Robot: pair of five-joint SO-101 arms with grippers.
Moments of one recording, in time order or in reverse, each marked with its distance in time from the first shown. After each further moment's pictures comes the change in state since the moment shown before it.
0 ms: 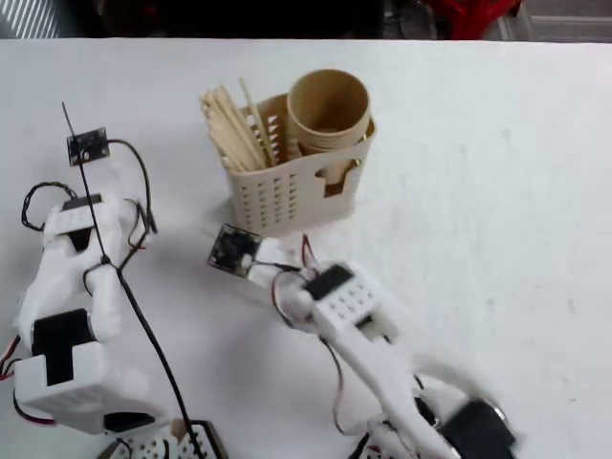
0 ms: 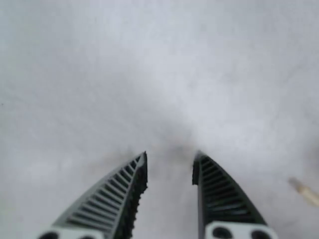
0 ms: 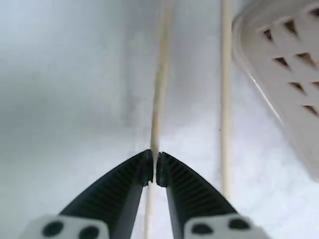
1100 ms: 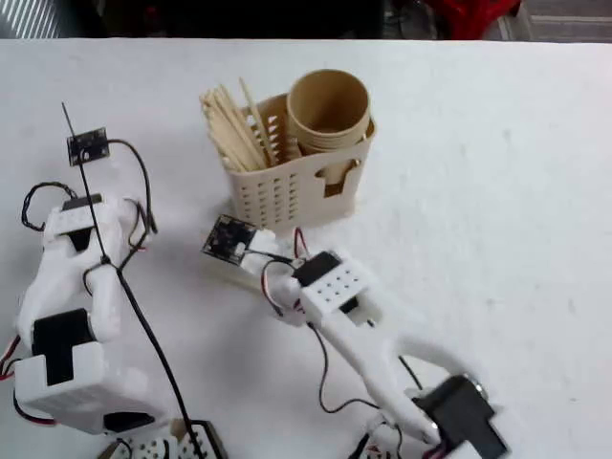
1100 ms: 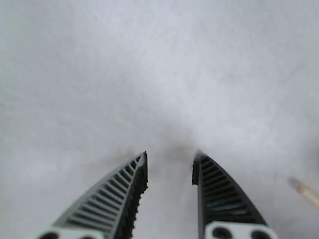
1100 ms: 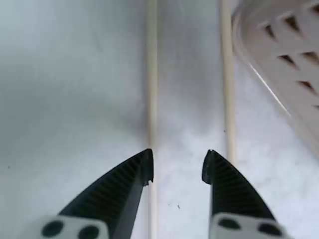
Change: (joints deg) left arm 0.0 0.0 0.0 0.0 0.0; right arm -0.4 14.4 -8.0 1.9 -2.6
